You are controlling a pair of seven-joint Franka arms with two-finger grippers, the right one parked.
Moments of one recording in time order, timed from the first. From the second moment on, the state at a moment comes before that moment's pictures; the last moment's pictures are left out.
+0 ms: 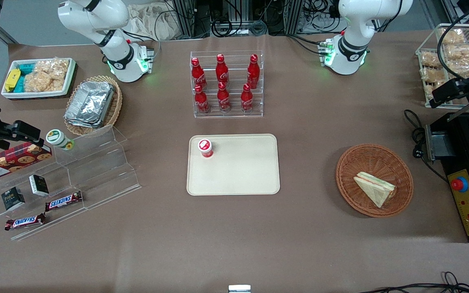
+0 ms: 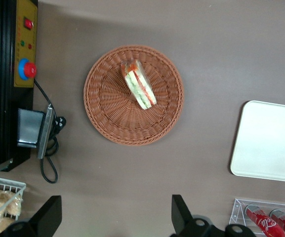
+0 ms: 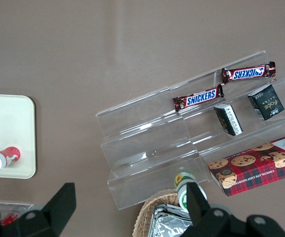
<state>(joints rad) -0.01 -0.07 0.04 -1.62 -0.04 1.58 -0.13</state>
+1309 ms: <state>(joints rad) -0.01 0.42 0.09 -1.91 -0.20 2.46 -0.44</state>
